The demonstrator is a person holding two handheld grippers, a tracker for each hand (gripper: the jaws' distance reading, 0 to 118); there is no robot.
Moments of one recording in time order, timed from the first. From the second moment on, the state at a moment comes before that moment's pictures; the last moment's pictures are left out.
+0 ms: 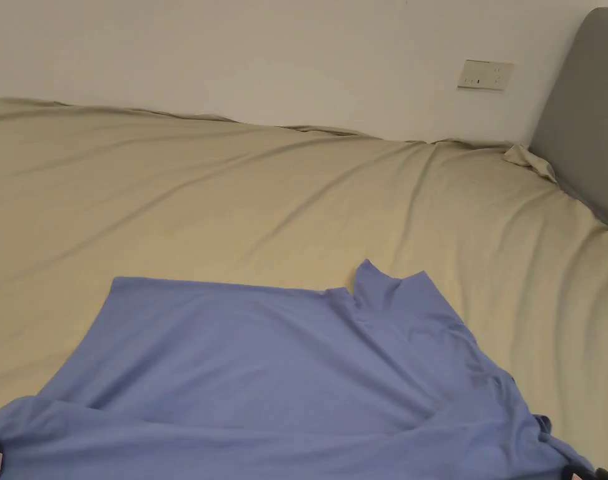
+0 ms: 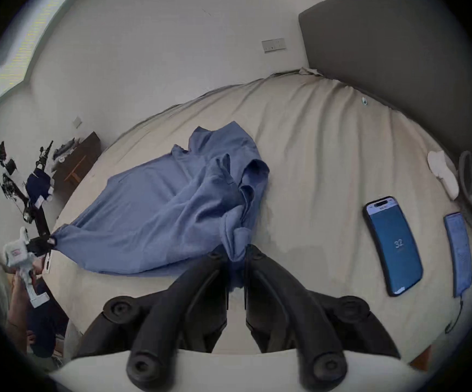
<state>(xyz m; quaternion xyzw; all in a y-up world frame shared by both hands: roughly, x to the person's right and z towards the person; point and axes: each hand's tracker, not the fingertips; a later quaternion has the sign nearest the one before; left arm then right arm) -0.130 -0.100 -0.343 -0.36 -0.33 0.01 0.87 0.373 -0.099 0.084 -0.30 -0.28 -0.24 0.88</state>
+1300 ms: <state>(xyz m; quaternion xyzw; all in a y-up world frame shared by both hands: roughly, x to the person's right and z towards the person) -0.154 -0.066 -0.210 -0.22 -0.34 -0.02 0.91 0.228 -0.029 0.109 -0.19 -0.28 -0.05 0.94</state>
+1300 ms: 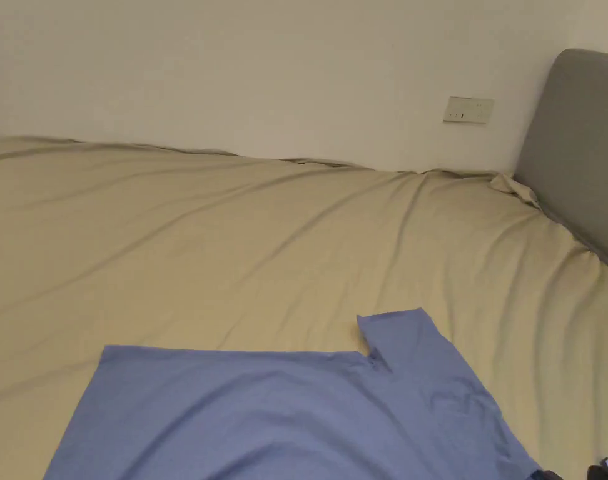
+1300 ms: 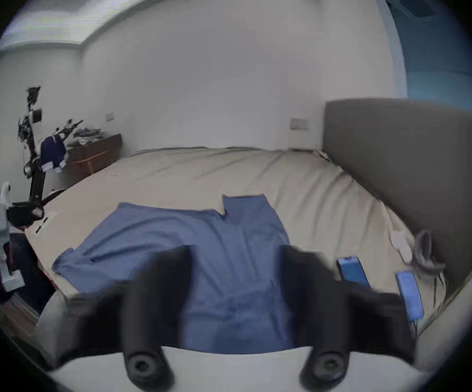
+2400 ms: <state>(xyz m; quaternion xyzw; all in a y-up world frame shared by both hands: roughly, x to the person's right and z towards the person) 0.077 -0.158 -0.502 -0.45 -0.35 -0.18 0.80 0.489 -0.077 -0.102 -0.42 -0.23 -0.16 0.86</state>
